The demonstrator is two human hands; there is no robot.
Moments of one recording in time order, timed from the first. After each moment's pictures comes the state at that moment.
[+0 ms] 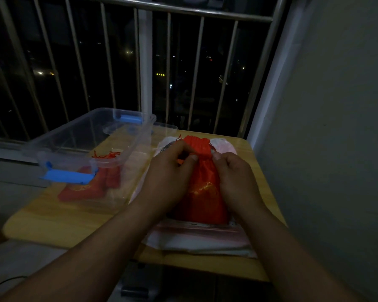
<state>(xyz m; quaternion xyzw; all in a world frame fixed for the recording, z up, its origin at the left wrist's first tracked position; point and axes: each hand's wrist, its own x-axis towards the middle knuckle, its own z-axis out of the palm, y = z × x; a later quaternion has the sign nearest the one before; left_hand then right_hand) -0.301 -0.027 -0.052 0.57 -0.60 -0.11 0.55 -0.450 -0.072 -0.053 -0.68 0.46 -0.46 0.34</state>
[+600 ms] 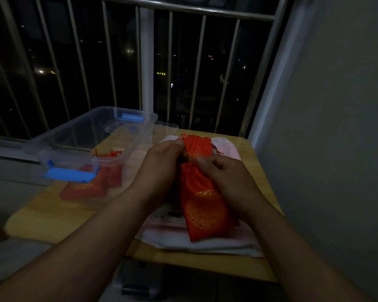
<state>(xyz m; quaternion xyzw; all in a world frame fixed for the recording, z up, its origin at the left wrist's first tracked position) -0.296 -0.018 -0.031 0.54 -0.44 -0.38 0.62 -0.453 -0.066 -0.045 -0.71 0.36 -0.40 0.46</state>
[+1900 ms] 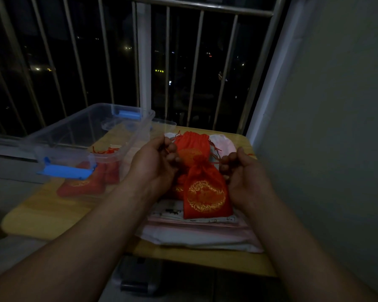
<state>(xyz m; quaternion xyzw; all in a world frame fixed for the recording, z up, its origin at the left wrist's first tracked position) -0.286 -0.047 -0.041 0.30 -0.15 -0.61 0.72 -0.462 -0.088 -0.047 -0.28 0.36 -0.51 0.74</state>
